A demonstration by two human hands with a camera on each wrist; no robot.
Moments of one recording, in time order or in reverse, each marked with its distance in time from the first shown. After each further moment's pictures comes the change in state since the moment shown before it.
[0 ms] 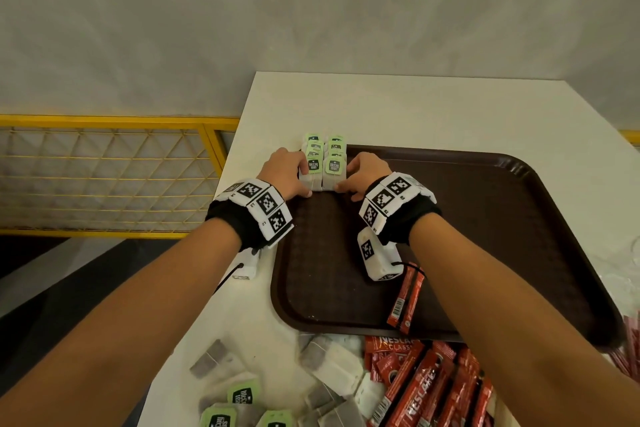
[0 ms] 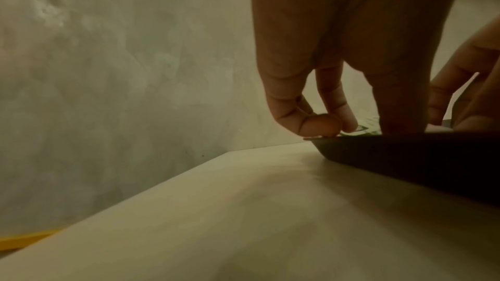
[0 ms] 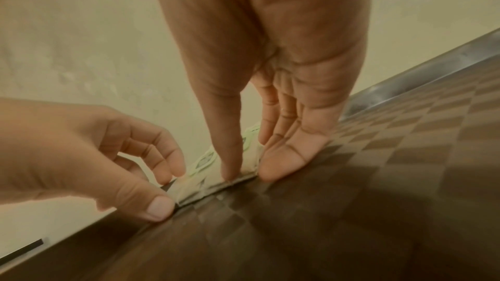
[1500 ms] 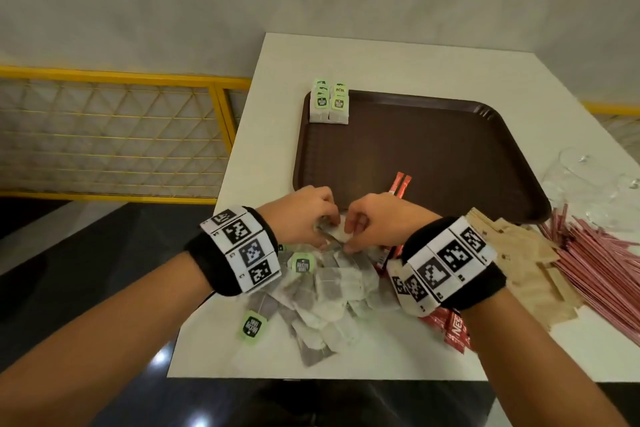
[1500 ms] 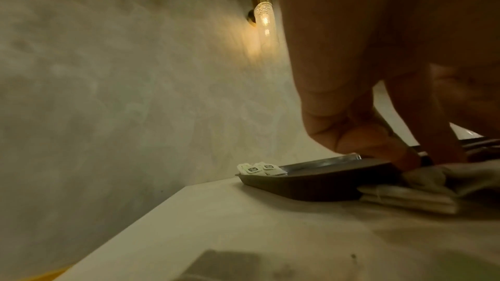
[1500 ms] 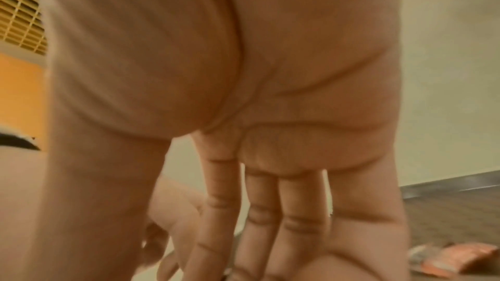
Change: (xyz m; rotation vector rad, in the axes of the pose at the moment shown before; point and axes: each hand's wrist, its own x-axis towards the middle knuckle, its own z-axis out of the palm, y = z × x) left_hand -0.213 0.001 0.028 0.205 -0.336 0.540; right_hand -0.237 0.037 0.036 -0.462 -0.339 -0.239
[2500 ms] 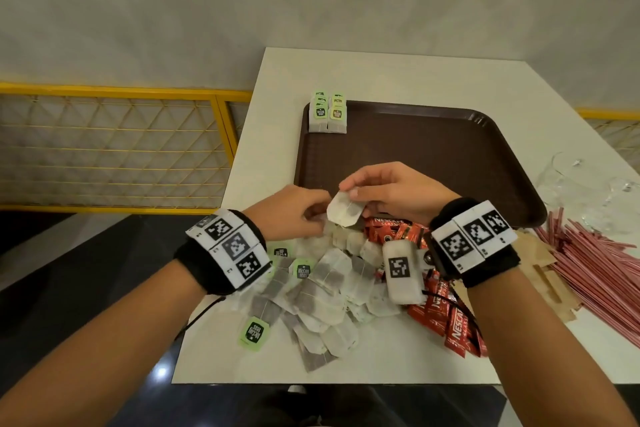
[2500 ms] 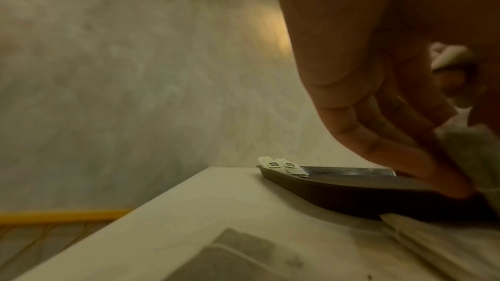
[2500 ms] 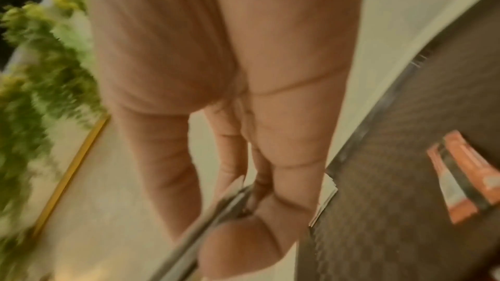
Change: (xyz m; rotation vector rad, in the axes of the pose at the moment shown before) left_hand -0.010 -0.008 -0.009 -0.262 0.193 -0.024; right_hand -0.005 0.006 -0.027 0.933 0.052 -0.170
